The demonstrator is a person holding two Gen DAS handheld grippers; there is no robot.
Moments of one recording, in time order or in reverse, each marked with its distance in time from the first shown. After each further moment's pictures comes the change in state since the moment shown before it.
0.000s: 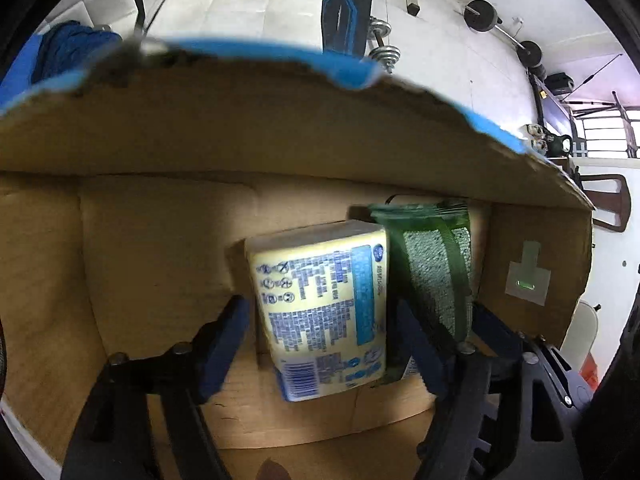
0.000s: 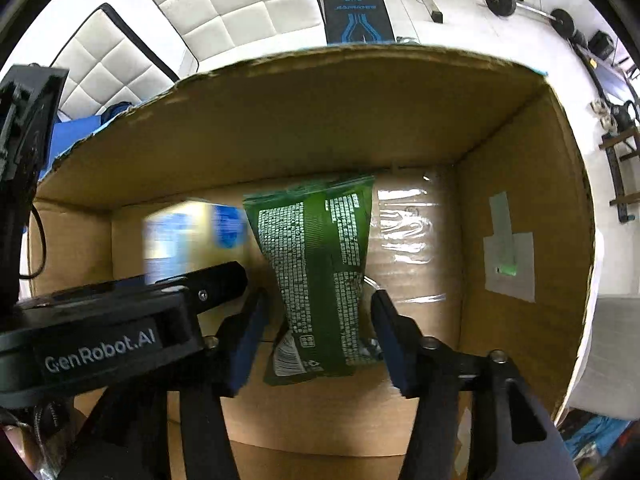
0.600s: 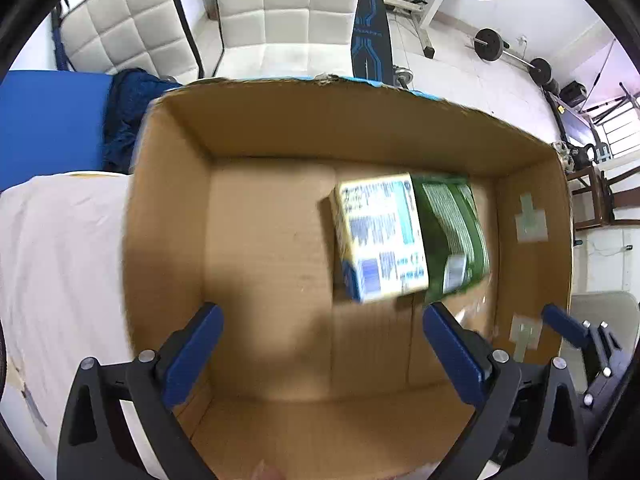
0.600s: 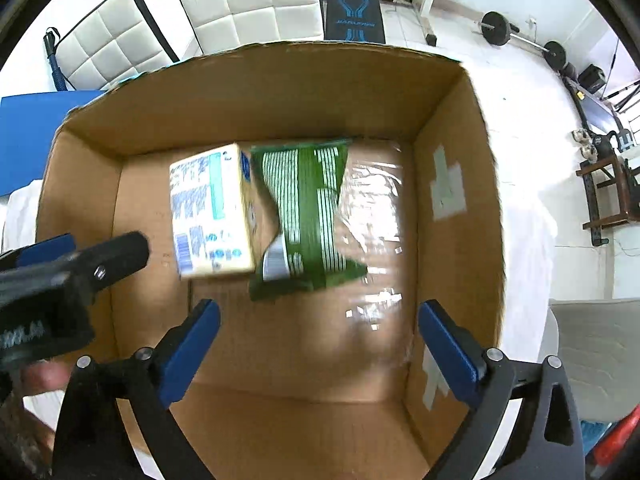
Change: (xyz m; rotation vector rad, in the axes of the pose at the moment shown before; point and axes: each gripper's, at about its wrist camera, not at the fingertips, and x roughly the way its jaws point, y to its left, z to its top) left arm -0.093 0.018 -0.112 0.052 -0.238 0.195; right arm -0.053 0.004 -0.079 -0.082 -0.063 -0.114
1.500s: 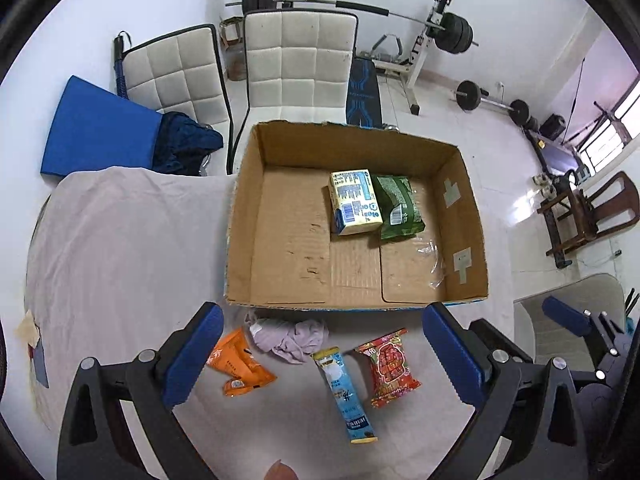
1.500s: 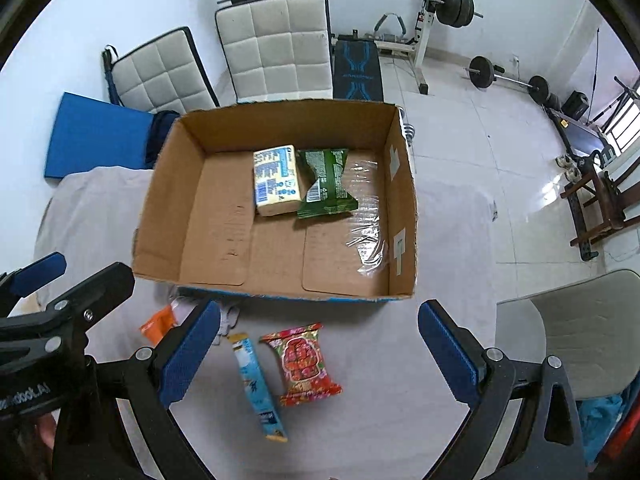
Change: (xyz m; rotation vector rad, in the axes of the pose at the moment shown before) left arm -0.125 -0.010 -0.102 -0.016 -0.251 0.019; right arm -0.175 0.024 -0.135 -0.022 -0.196 0.040
